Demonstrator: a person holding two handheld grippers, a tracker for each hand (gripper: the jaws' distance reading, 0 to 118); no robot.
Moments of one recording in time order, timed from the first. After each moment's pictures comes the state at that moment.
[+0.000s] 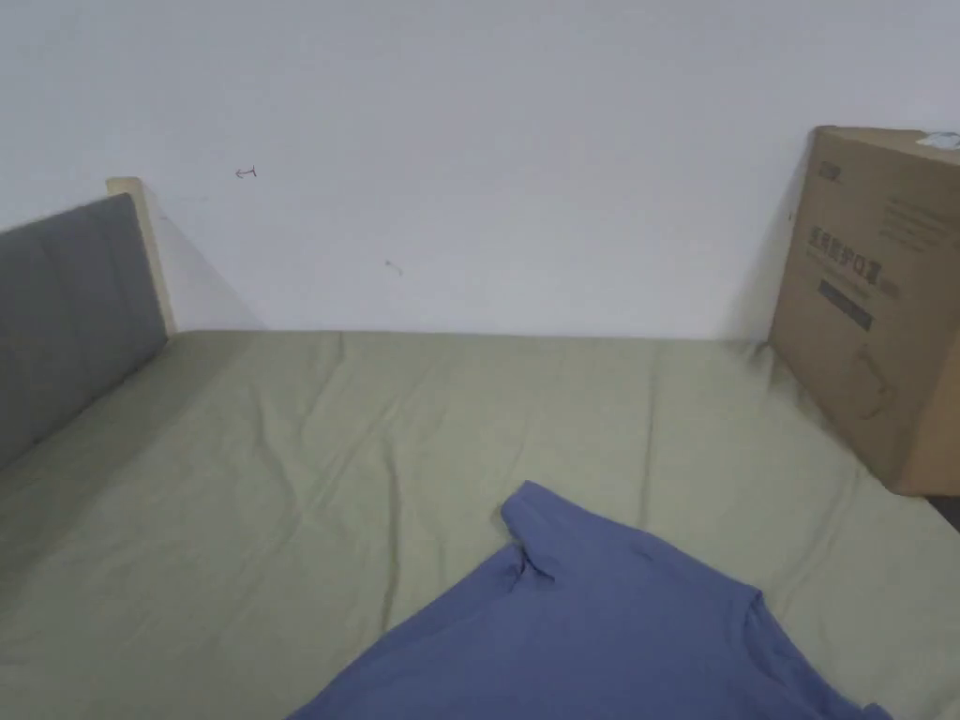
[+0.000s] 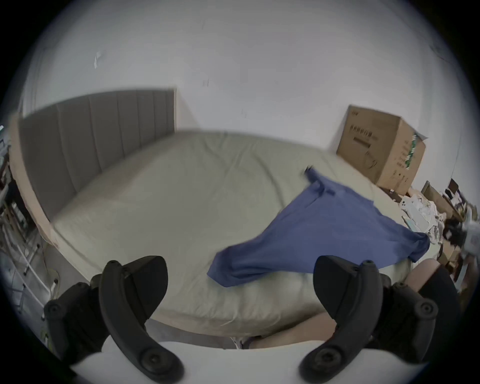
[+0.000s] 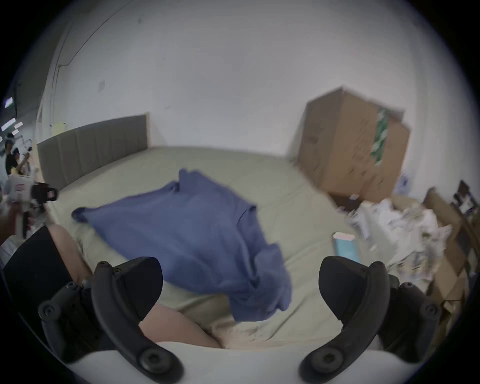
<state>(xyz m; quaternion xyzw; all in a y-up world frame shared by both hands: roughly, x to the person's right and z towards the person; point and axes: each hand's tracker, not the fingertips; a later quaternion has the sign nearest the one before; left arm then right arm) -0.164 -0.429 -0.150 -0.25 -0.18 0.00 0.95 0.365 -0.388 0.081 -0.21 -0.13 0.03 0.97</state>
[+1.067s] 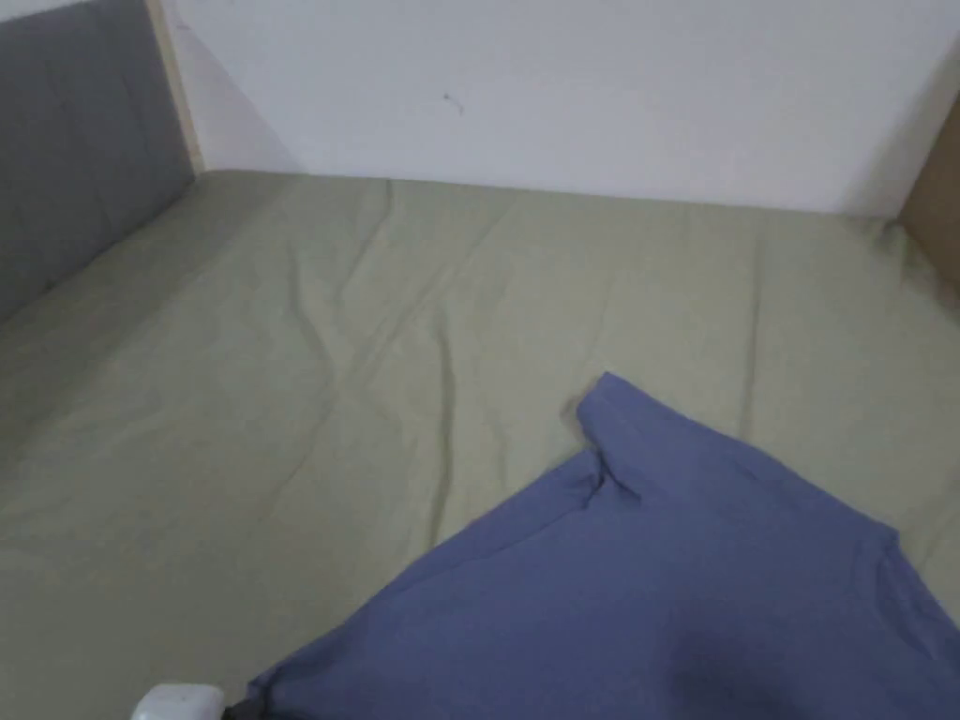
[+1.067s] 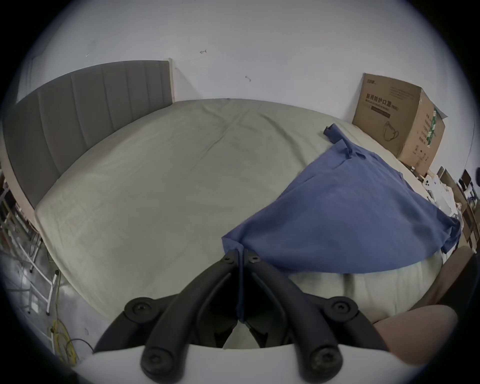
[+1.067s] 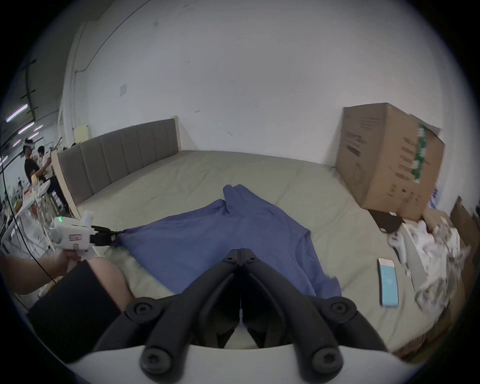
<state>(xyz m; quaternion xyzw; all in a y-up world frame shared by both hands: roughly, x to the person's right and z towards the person) -0.103 -0.516 -0.211 -0.35 -0.15 -0.03 0.92 0.327 -0.342 -0.017 -0.25 -0.01 0.00 0.97</state>
